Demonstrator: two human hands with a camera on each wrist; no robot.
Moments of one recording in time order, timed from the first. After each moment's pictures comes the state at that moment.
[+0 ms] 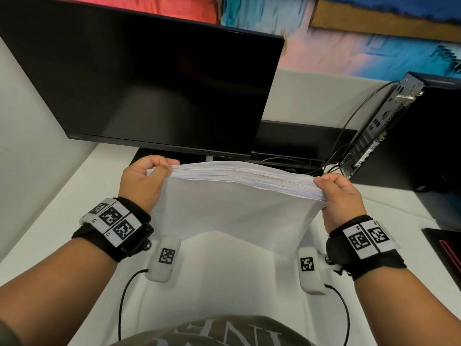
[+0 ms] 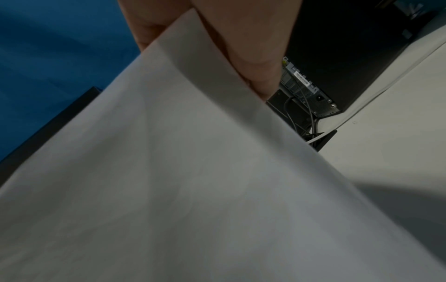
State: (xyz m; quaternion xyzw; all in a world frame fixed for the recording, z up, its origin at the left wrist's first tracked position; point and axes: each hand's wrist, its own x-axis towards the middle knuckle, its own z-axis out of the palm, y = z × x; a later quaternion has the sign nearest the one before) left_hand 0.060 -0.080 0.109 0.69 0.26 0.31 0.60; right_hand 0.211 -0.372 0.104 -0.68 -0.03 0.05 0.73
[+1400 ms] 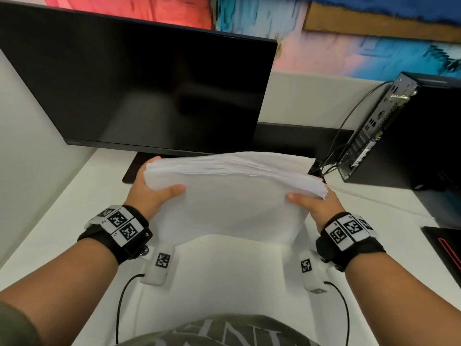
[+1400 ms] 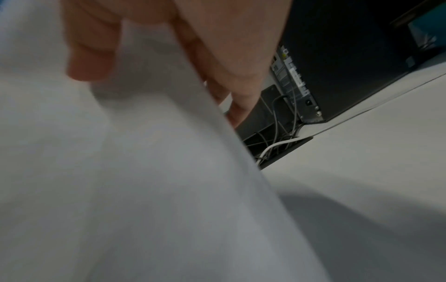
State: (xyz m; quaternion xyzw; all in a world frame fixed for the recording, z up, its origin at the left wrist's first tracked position) left_hand 0.061 -0.061 0.081 0.70 0.25 0.21 0.63; right_hand 0.228 -0.374 0.073 -0.73 -0.12 0.15 0.66
